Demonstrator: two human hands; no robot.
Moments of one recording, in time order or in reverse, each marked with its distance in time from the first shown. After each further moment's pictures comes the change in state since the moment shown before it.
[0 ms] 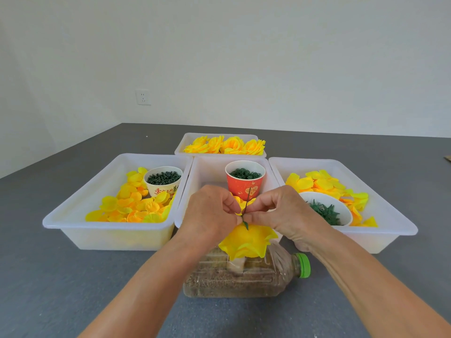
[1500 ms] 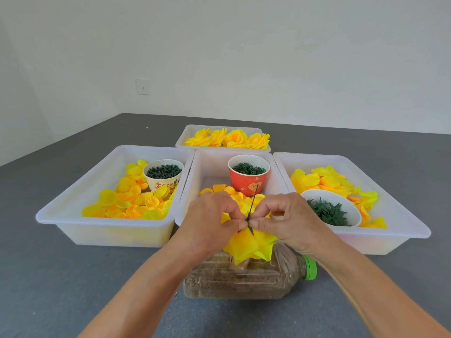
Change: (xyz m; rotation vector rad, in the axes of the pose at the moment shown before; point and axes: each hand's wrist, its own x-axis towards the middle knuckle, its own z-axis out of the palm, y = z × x) left_hand 0.003 -0.026 0.002 0.056 -0.056 0.285; right_hand 0.007 0.024 0.005 -0.052 -0.014 -0.170
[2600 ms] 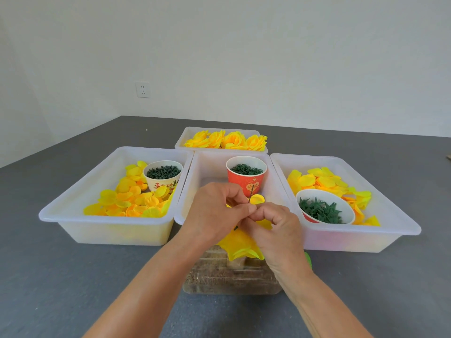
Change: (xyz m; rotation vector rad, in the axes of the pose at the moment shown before) left_hand 0.007 0.014 0.006 -0.217 0.095 -0.106; right_hand -0.018 0.006 0.051 0.145 0.498 0.026
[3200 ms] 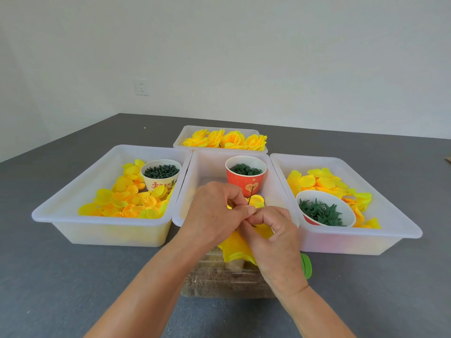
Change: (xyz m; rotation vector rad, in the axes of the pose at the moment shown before) left_hand 0.004 -0.001 0.000 0.102 0.018 0.018; right_hand -0.006 0.000 0.004 -0.076 0.081 -0.107
